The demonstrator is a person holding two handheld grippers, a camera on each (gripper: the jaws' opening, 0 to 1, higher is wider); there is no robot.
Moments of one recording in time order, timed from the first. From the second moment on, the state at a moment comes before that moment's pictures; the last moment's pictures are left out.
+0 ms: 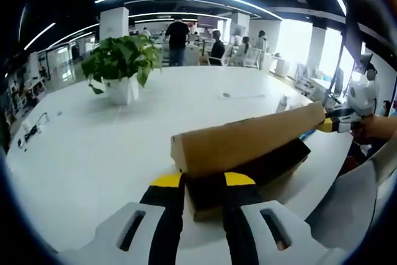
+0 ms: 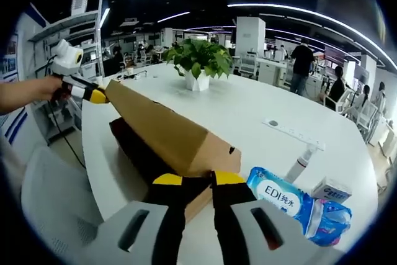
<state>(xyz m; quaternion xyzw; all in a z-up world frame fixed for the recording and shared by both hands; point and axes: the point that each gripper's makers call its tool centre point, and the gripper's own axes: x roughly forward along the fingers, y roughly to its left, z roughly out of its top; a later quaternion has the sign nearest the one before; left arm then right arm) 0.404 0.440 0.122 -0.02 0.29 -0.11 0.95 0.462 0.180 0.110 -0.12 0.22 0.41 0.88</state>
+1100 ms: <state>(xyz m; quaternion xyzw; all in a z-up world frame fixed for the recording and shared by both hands) 0.385 0.427 0.069 -0.01 0.36 -0.16 0.92 0.433 0.186 0.064 -0.17 0.25 0.46 0.83</state>
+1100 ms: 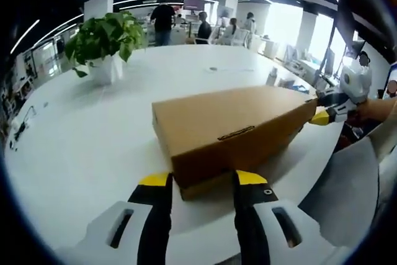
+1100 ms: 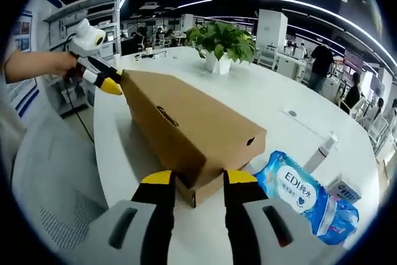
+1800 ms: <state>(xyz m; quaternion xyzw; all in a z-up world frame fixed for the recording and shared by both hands) 0.384 0.427 0.048 -0.01 0.38 -0.15 0.91 0.431 0.186 0.044 -0.18 0.26 0.46 0.83</state>
